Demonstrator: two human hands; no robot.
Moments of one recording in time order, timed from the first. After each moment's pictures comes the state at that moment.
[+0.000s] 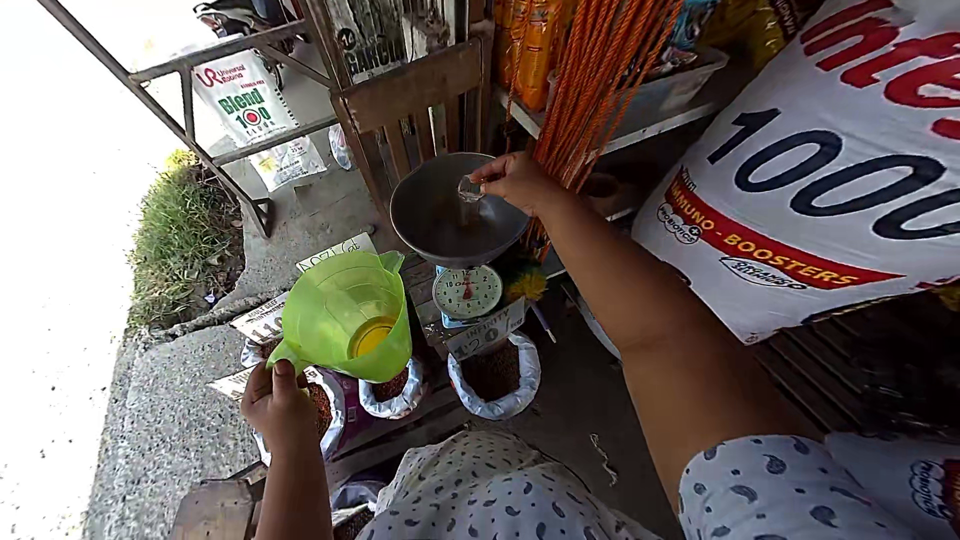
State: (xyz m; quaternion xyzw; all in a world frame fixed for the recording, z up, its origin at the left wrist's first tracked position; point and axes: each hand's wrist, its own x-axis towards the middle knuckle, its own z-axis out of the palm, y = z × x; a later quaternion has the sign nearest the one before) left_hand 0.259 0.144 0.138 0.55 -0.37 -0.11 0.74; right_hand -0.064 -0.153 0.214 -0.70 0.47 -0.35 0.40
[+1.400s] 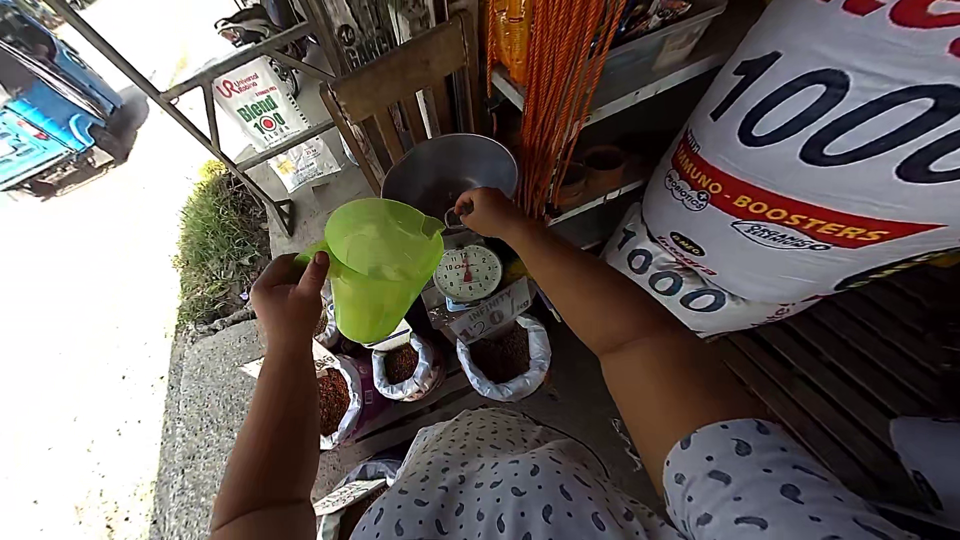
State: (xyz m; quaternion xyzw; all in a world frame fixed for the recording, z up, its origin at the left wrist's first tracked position) left_hand 0.225 0.088 0.221 0.62 -0.56 -0.08 0.54; right_hand -0.064 -0.105 0.160 -0.78 0.51 -0.21 0.30
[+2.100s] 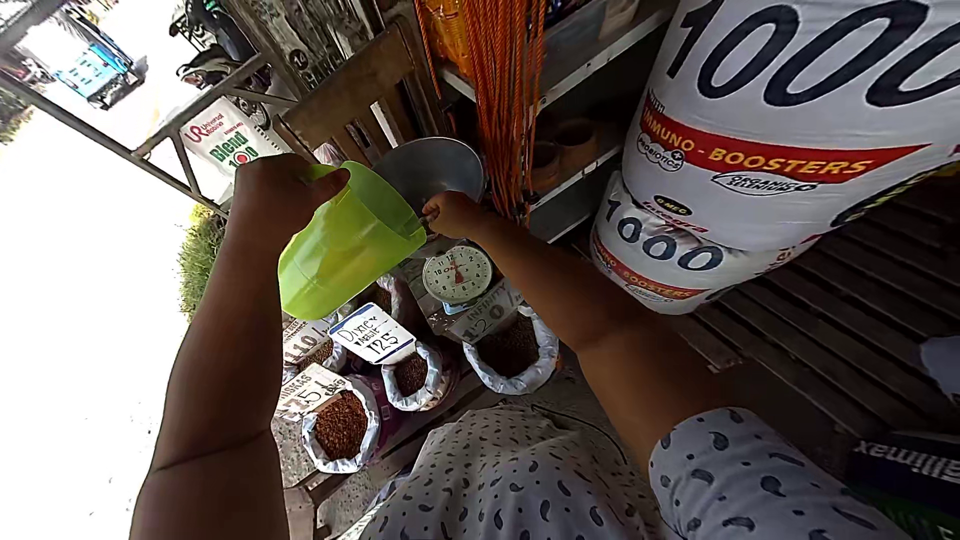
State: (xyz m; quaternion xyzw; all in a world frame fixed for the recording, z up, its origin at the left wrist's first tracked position) left_hand 0.160 -0.042 0.341 0.64 -0.75 0.00 0.16; right_hand -0.061 -0.115 0.152 -0.74 0.53 -0.21 0.37
